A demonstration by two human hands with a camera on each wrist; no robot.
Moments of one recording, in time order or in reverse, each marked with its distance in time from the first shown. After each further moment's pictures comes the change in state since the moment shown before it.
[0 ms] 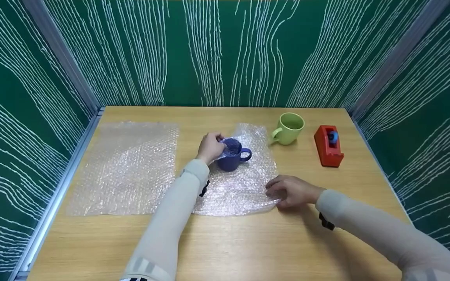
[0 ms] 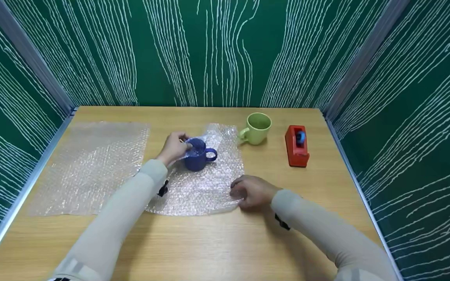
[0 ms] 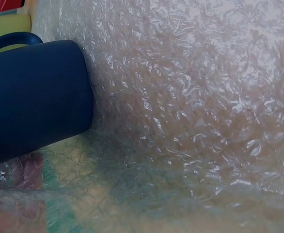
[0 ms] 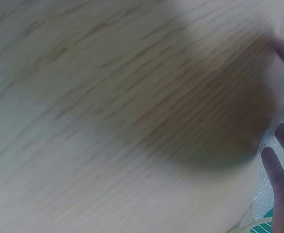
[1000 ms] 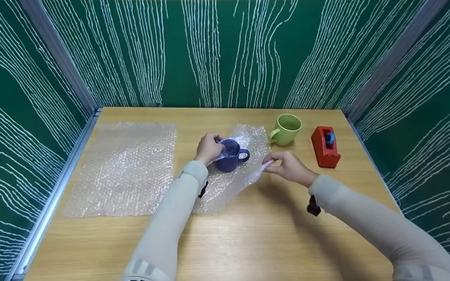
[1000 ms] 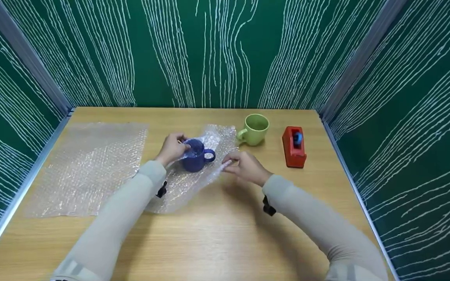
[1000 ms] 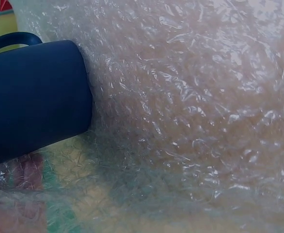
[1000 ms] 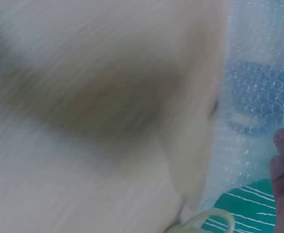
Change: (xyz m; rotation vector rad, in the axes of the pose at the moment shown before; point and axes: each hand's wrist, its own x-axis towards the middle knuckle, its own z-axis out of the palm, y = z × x) left_hand -0.025 0.030 -0.012 0.022 0.020 -0.009; right_hand 0.037 -0.037 -0.053 0.263 0.480 0.147
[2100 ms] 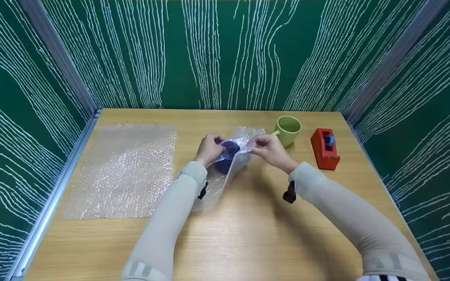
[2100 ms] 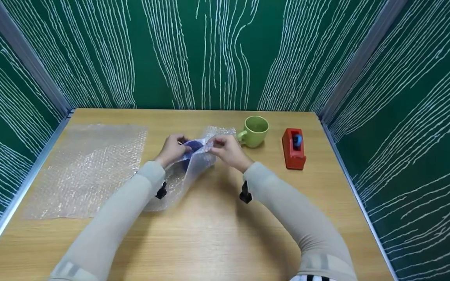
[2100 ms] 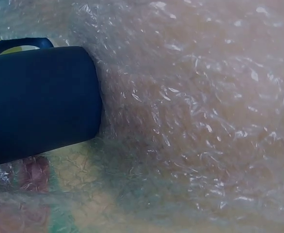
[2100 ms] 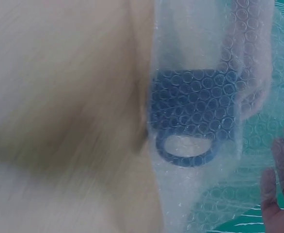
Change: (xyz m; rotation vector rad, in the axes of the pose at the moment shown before) left_hand -0.009 0.016 -0.007 -0.072 -0.048 0.007; right_hand 0.065 -0.024 0.013 0.314 0.150 0.125
